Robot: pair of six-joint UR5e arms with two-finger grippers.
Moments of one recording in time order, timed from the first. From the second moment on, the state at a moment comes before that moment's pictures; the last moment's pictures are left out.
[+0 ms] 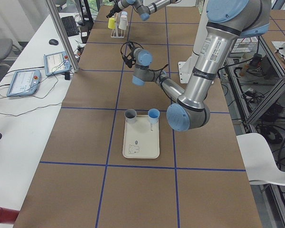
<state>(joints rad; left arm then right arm) -0.71 -1.96 -1.66 -2.97 -1.90 -2.30 1.02 -1.26 1.50 -0.93 1.33 1.06</state>
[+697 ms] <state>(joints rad) -0.93 -1.72 -1.63 -2.95 -2.08 -1.60 0.99 -1.31 1.66 -0.91 1.43 1.12</state>
